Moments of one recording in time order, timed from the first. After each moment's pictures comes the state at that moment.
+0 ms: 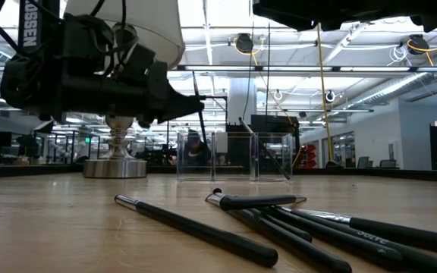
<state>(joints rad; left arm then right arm) -0.06 1.91 0.42 1.53 -0.40 -0.04 0.38 1.41 0.60 0.75 0.36 -0.34</state>
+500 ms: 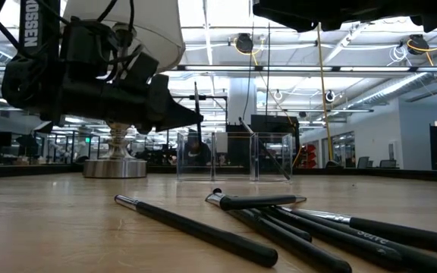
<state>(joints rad) -0.06 1.91 0.43 1.43 -0.40 -0.05 0.38 1.41 0.60 0.75 0.36 -0.33</state>
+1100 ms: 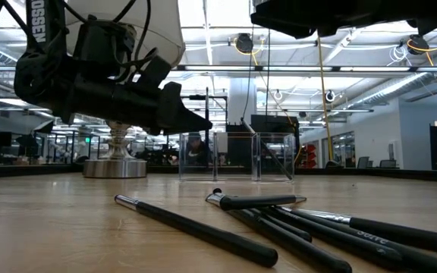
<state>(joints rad) -0.06 1.91 0.50 1.29 -0.39 -0.03 0.35 1.41 0.60 0.74 0.36 -0.29</state>
